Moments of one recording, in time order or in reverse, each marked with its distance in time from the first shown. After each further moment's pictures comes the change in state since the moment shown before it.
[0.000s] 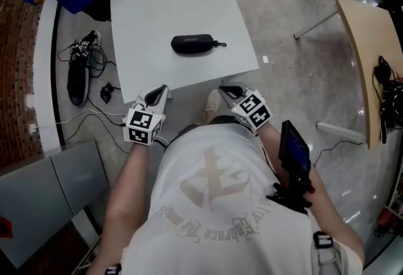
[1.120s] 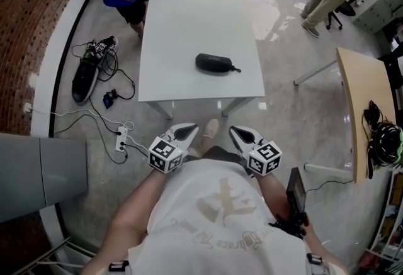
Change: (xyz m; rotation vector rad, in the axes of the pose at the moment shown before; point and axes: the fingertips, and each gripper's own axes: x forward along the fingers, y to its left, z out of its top) left arm -0.049 -0.111 -0.044 -0.207 -0.219 -0.204; right arm -0.068 0.094 0.003 0.175 -0.278 0.032
